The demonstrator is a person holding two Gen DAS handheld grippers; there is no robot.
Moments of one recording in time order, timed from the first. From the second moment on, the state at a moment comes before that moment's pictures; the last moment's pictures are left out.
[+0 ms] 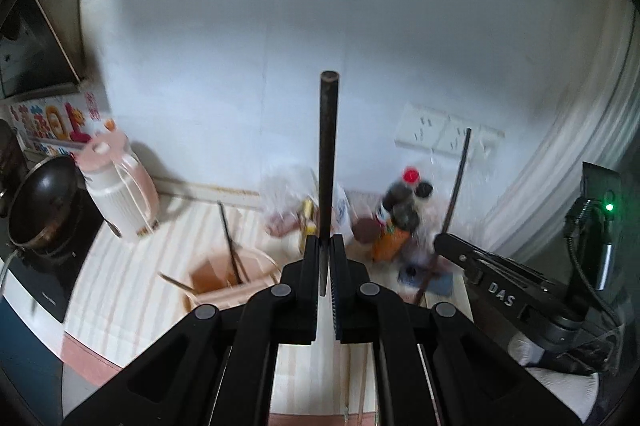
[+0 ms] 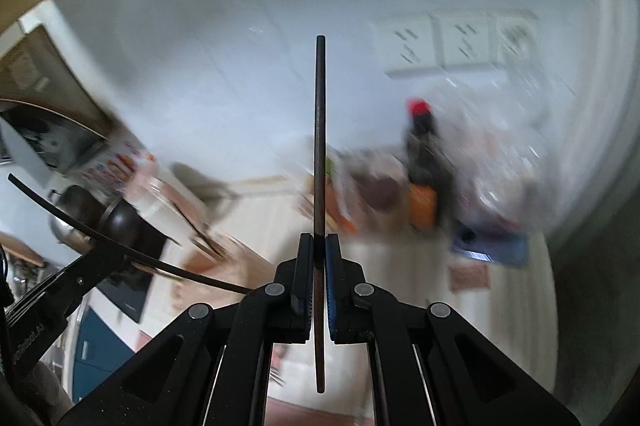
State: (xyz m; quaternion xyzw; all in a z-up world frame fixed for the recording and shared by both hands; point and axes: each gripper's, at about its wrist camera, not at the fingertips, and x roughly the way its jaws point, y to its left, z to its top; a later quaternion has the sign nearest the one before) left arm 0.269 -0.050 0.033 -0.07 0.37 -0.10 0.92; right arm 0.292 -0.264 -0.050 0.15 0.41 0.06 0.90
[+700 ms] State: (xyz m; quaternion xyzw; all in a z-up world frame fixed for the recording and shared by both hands) left arm 0.322 0.064 -0.030 -0.13 0.43 0.00 0.89; right arm 0.408 -0.117 -0.067 0.13 0.33 0.13 0.93
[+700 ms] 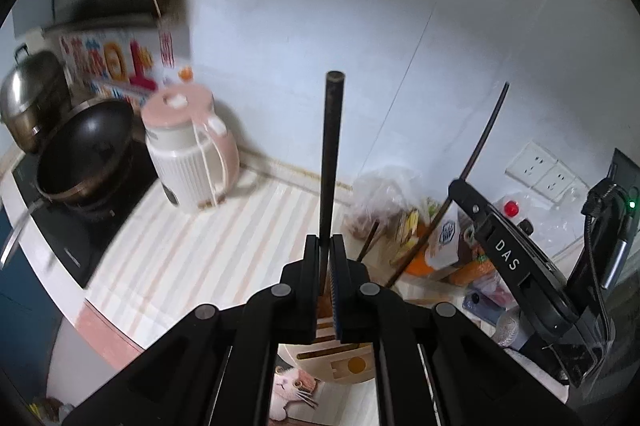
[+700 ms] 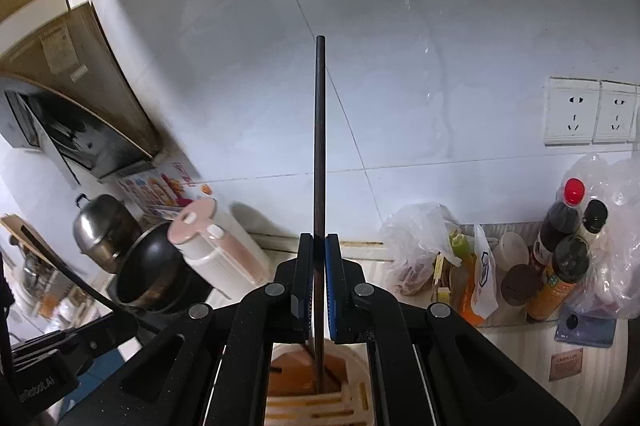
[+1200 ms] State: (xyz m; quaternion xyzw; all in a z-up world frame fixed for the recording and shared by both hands) left arm 0.308 0.066 -0.025 -0.11 0.44 0.03 0.89; right arm 0.396 -0.104 -0.092 0.07 0.36 0.14 0.92
